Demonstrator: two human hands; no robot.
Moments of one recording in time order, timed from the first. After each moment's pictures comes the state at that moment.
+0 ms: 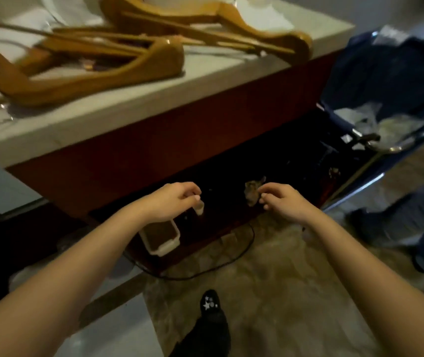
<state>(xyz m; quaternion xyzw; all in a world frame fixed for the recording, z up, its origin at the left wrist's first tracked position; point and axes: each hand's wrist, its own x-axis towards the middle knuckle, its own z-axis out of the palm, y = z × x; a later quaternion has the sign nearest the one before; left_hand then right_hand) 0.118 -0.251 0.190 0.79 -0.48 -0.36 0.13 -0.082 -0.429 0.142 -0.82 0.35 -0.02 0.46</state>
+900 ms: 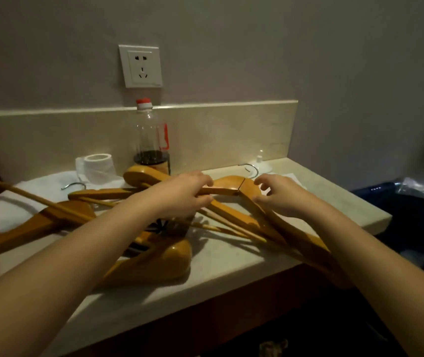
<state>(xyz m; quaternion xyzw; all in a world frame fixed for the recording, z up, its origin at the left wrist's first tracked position) 0.292 -0.458 0.388 0.83 -0.55 -0.02 0.11 0.161 -0.632 0.374 -0.95 0.24 -0.10 0.19</state>
